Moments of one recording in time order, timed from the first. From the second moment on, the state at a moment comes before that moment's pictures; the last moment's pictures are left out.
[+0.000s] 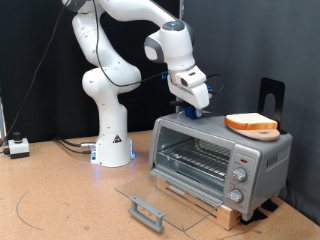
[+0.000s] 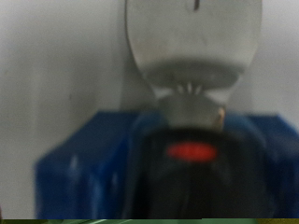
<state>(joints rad) 0.46 -0.69 0.04 -2.86 0.44 2.23 -0.61</state>
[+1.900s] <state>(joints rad) 0.48 -0.68 0.07 -2.86 0.41 2.28 -0.60</state>
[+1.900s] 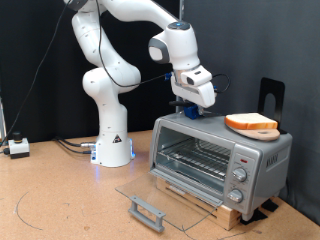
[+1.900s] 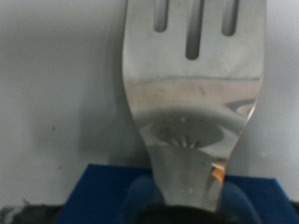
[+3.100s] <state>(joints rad) 0.44 -0.68 0.08 -2.86 0.38 2.26 -0.58</state>
